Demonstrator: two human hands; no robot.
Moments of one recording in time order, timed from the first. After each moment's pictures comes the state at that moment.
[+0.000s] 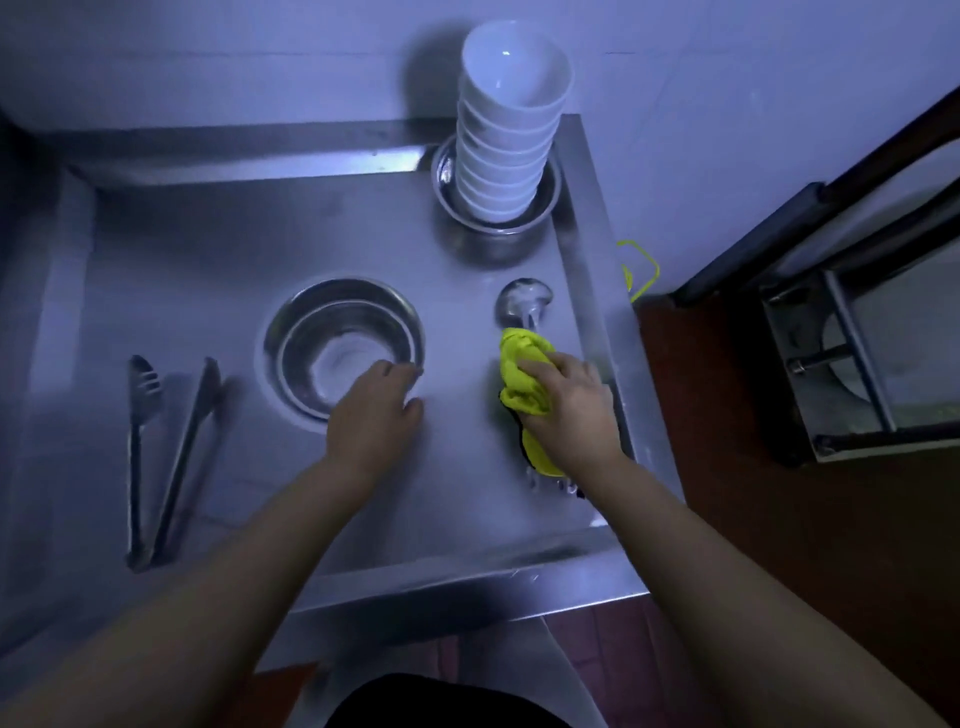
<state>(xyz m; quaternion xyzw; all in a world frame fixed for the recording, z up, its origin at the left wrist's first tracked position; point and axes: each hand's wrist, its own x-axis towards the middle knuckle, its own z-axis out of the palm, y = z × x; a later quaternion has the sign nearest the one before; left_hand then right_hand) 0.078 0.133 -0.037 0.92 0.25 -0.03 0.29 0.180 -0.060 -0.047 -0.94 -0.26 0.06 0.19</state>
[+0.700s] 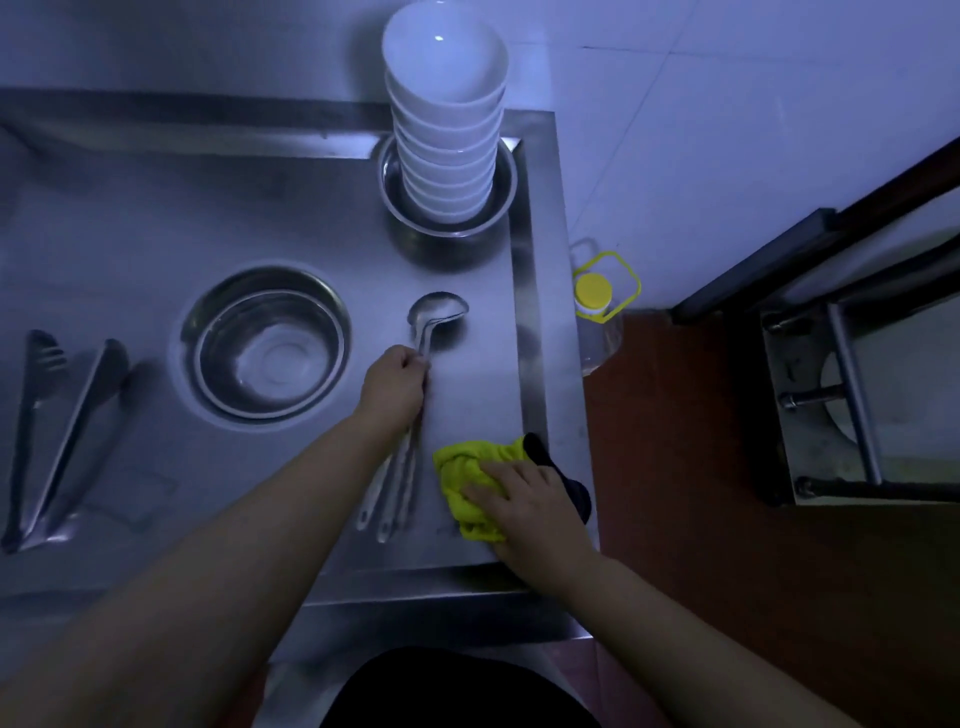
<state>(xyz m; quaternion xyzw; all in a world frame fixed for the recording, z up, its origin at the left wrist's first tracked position) 0.188 0.052 -0.066 0.70 0.48 -0.03 0.54 0.184 -0.167 -0.075 -0.83 -0.54 0.14 0.09</state>
